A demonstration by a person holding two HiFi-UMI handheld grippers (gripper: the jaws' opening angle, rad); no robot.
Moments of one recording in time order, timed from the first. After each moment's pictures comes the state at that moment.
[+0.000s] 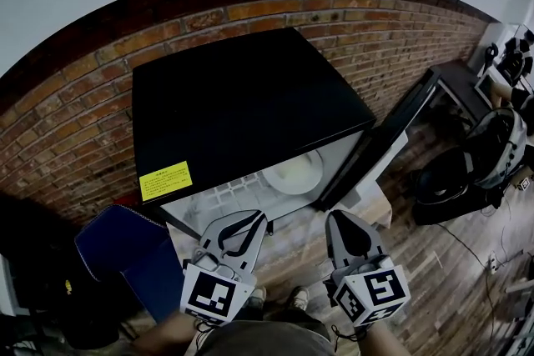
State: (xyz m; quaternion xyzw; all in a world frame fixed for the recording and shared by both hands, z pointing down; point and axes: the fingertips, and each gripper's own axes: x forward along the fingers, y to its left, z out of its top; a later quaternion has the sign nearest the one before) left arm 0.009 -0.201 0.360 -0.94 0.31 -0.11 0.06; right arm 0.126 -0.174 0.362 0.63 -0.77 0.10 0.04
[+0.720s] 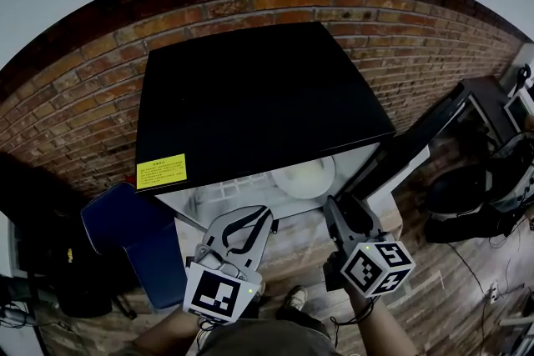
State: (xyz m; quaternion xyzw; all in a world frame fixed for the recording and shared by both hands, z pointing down) left arm 0.023 -0.212 0.360 -0.92 0.38 -0.12 0.05; right arm 0.154 -0.238 0.404 0.57 -0.79 0.23 -0.04
